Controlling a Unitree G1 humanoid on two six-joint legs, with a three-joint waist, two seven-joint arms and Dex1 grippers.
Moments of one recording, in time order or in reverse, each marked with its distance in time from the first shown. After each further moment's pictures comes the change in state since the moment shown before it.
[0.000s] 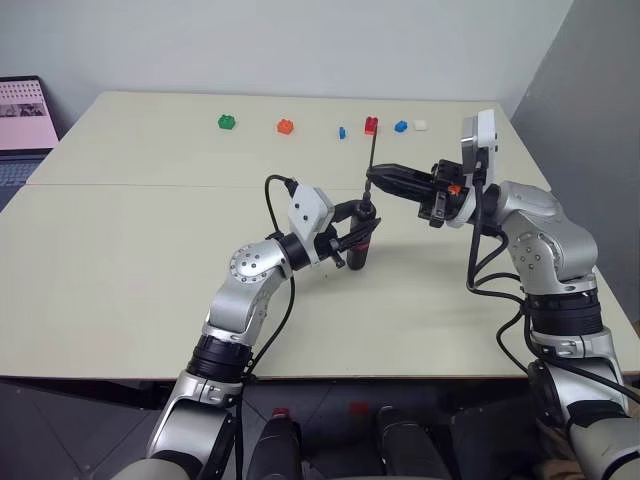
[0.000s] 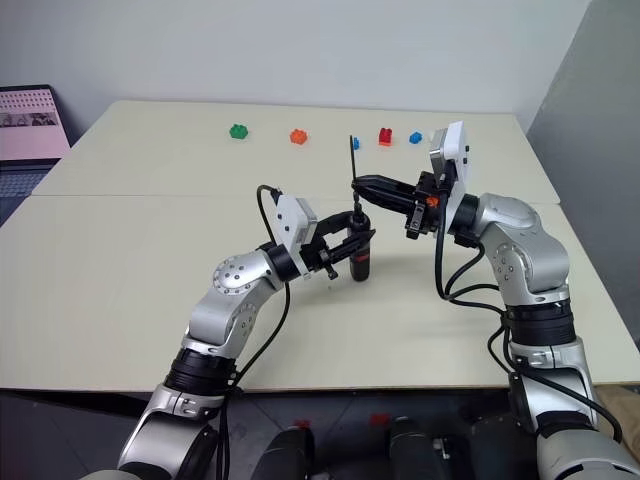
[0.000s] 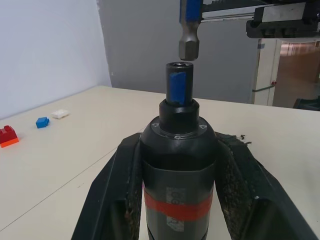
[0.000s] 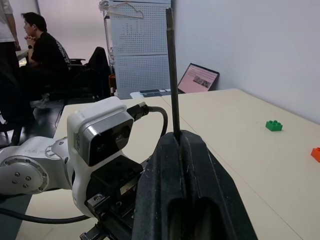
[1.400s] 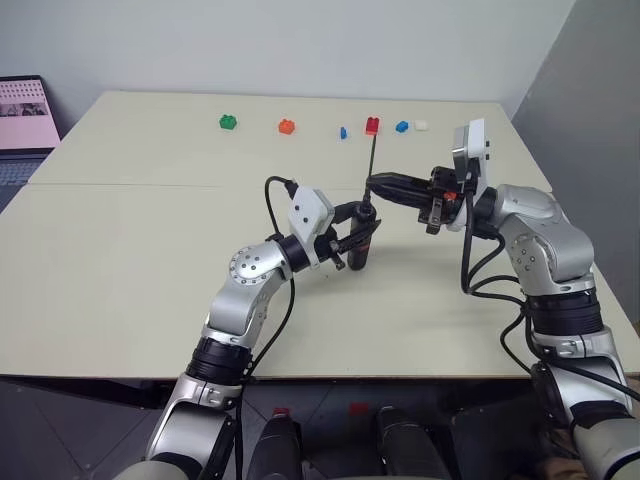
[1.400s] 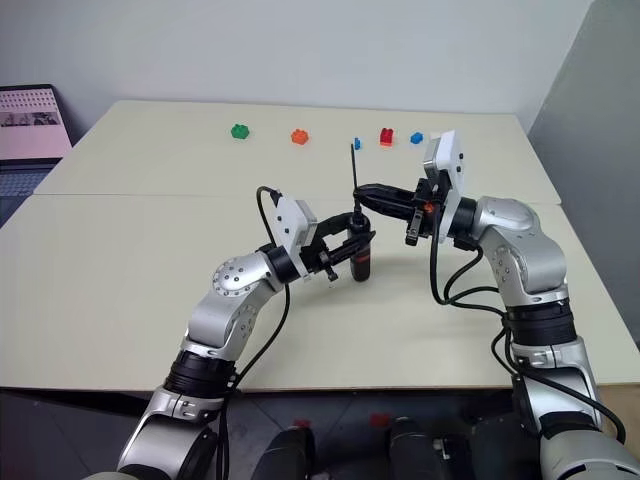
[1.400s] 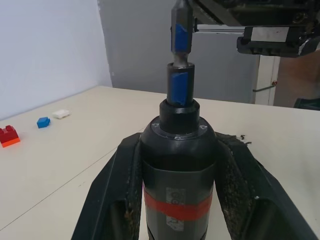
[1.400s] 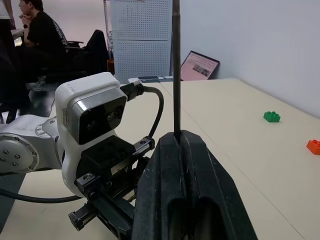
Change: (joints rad) left arm 0.012 0.000 -0.002 -0.015 0.002 -0.001 -0.002; right arm 0.007 -0.023 0.036 0.023 -0.054 -0.045 0.029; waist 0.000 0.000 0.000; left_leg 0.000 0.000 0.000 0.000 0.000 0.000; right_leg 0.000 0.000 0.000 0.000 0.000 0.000
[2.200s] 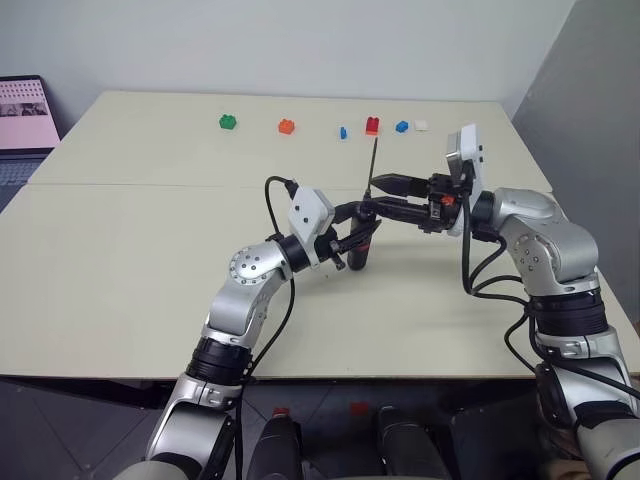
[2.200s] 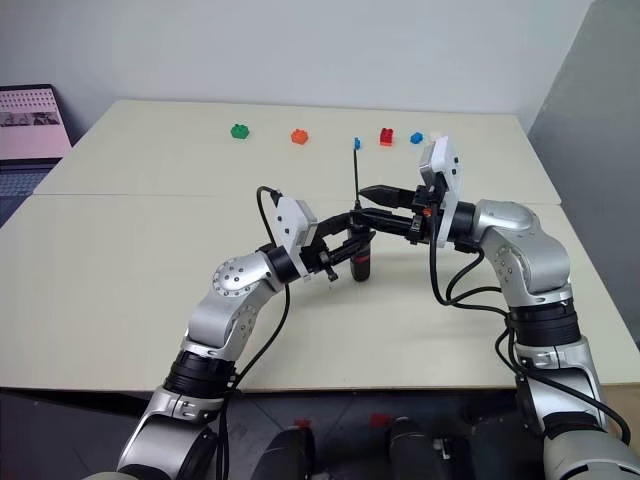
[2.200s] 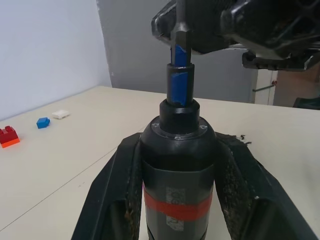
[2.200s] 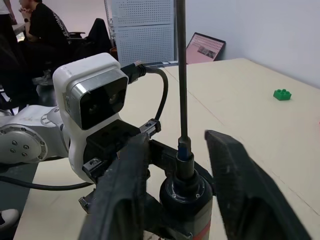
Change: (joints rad) left arm 0.000 0.001 -0.001 0.000 0.003 -0.001 -0.001; right arm -0.002 -0.016 0.008 -0.014 0.013 0.097 -0.007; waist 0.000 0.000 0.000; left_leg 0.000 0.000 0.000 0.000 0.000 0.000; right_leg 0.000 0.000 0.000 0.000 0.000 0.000
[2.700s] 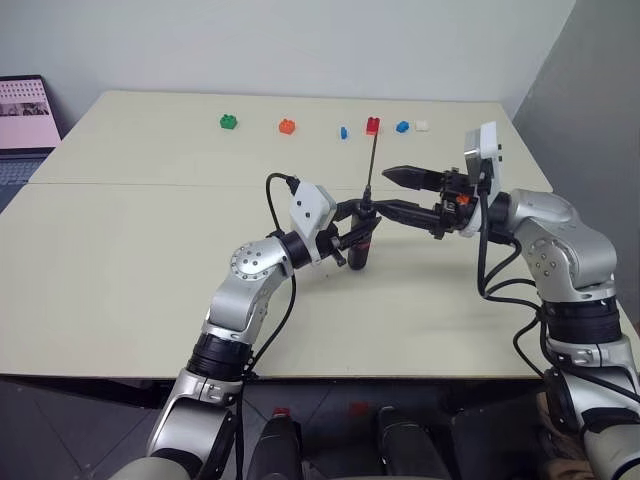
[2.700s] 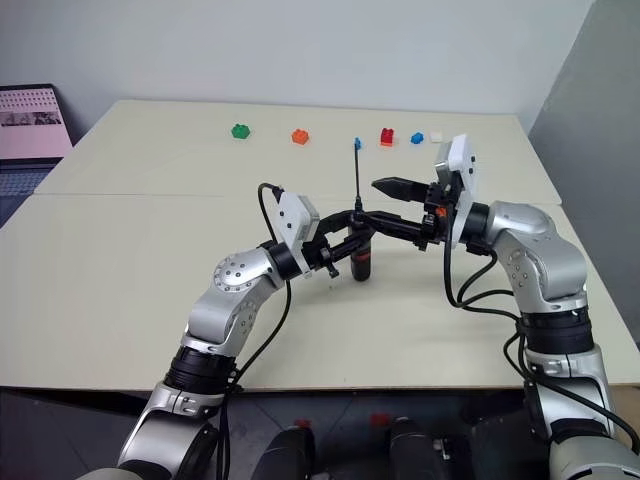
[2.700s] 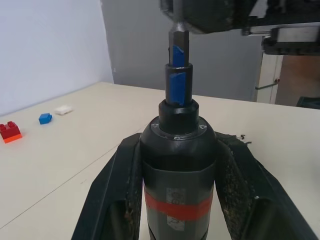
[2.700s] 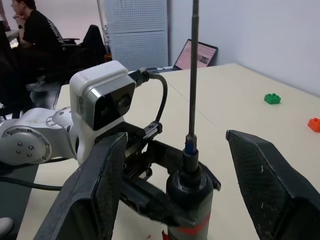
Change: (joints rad) left arm -0.031 0.002 -0.002 0.003 0.009 0.052 0.026; right arm 0.065 -0.039 -0.048 -0.085 0.036 0.027 -0.026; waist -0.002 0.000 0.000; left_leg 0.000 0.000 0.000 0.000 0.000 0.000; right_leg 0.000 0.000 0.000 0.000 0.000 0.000
